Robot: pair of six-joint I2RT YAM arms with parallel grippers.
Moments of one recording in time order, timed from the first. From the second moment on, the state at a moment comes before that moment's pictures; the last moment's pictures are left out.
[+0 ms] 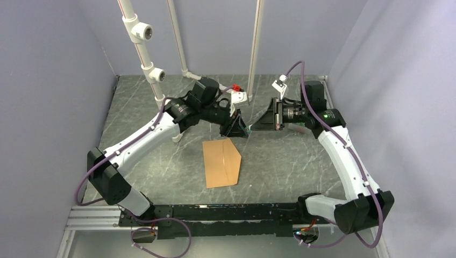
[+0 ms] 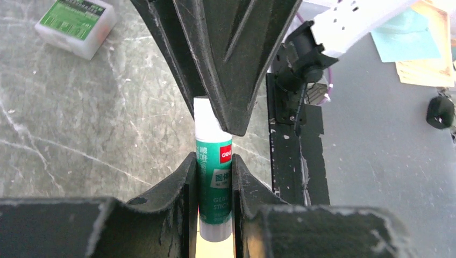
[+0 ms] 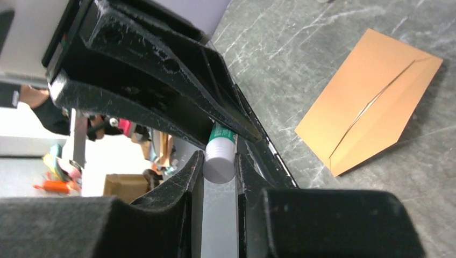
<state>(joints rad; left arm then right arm) -0.76 1.54 1.48 -0.48 0.80 0.16 0.21 1.20 1.22 -0.67 -1.05 0.43</state>
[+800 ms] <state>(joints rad) -0.75 1.47 1.44 -0.76 0.83 0.18 0.14 1.23 1.27 -0.71 -0.69 0.40</state>
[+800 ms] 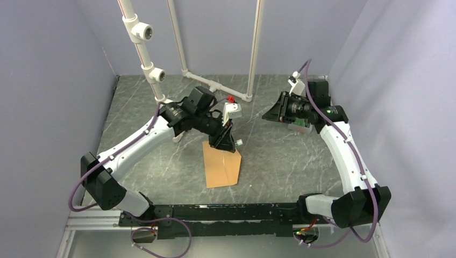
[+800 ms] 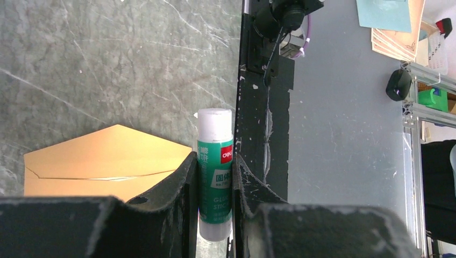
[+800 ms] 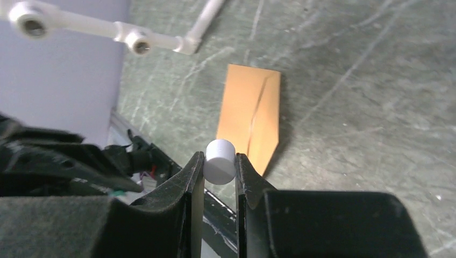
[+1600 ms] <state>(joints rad) -0.75 1.46 1.36 -0.64 0.74 0.09 0.25 1.71 1.18 -0.74 0.09 0.41</state>
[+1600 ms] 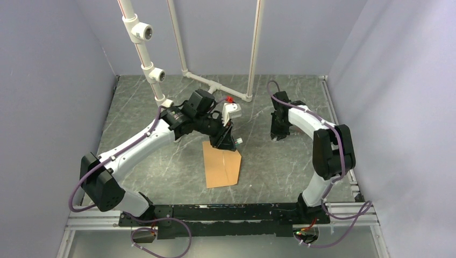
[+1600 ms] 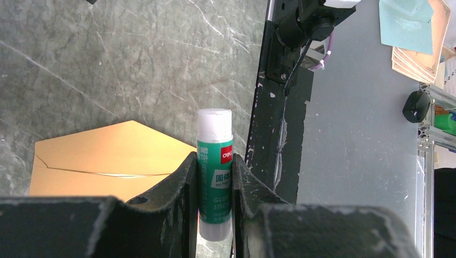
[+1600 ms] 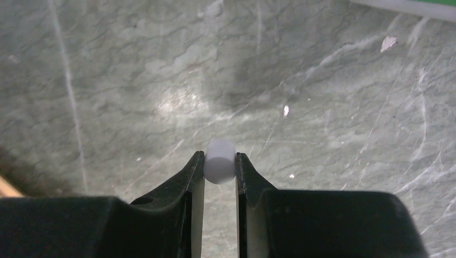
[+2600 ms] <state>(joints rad) -0.75 1.46 1.35 -0.60 0.73 0.08 0.21 1.68 1.21 -0.72 0.09 0.41</state>
